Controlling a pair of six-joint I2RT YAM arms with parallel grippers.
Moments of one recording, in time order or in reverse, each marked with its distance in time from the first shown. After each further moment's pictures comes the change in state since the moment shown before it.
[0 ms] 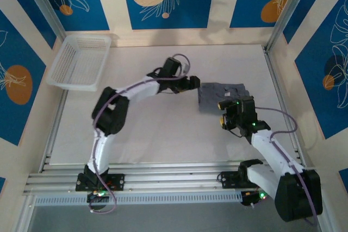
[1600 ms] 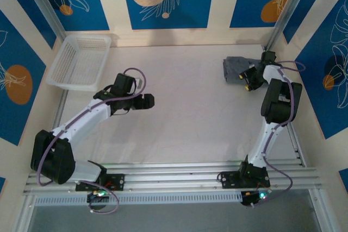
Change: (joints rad) left arm 0.197 -0.715 -0.636 -0.282 -0.273 0.232; right arm -0.433 1.138 1.126 -0.372 -0.086 -0.720
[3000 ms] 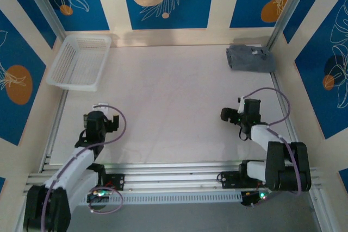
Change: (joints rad) left arm 0.321 -0.485 -0.776 0.625 -0.434 0.491; right arm 0.217 -0.883 -1.233 0.702 0.194 -0.645
